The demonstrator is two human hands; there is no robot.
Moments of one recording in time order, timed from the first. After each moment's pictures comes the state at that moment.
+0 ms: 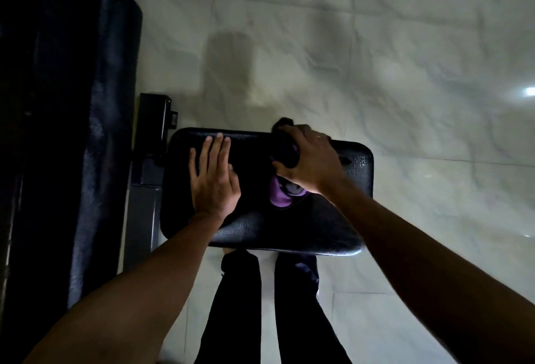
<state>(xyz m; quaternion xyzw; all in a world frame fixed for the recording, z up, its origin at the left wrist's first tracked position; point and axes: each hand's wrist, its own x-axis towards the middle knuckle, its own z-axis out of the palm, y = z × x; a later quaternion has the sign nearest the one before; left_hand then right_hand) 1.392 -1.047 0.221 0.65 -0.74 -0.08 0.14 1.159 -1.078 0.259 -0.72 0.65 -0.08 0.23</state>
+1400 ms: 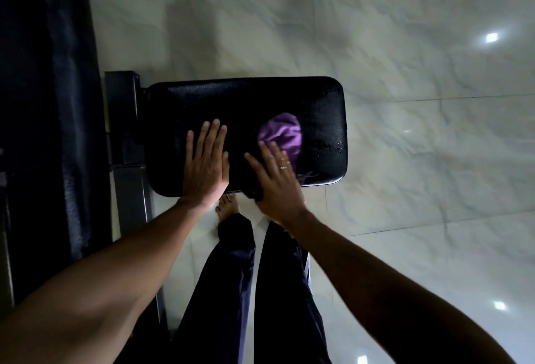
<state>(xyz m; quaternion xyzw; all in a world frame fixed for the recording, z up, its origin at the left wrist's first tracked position) 1.410 -0.975 0.227 0.53 -0.83 -0.15 0.09 1.234 -0.890 0.244 -0.73 0.66 -0.05 0.16</state>
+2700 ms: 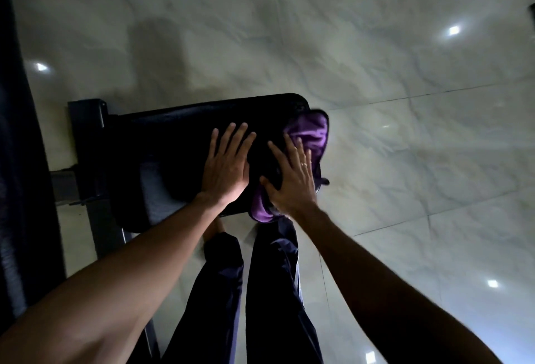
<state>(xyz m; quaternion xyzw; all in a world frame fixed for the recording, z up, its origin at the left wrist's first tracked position) 1.304 -1.009 0.233 0.42 -0.89 -0.16 0.07 1.151 -0.913 0.264 -0.56 0.79 -0.10 0.24</state>
